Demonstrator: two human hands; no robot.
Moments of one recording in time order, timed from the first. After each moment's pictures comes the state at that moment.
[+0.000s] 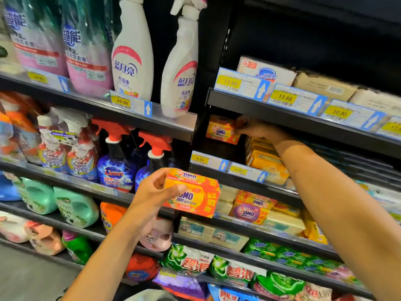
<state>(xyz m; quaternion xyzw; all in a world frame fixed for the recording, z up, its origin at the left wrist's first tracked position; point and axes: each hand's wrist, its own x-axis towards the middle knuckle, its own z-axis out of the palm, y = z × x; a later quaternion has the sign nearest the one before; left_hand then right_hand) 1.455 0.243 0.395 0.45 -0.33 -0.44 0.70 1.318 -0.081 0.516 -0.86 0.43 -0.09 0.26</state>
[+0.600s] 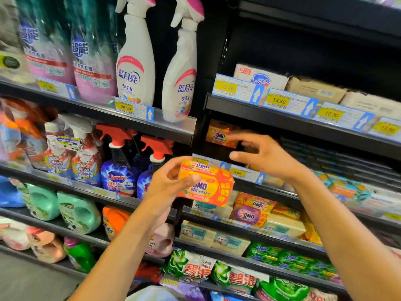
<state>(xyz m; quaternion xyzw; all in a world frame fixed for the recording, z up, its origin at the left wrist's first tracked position) 1.437 0.226 0.419 0.43 -0.36 -0.42 0.72 1.253 0.042 0.522 -0.92 0.25 -0.17 0.27</state>
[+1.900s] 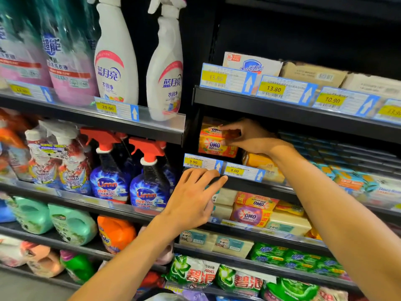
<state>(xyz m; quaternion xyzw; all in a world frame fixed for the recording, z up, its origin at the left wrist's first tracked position) 1.420 0.156 0.362 0.56 -0.74 0.24 0.29 1.292 -0.039 0.503 -0.93 0.29 -0.14 0.17</state>
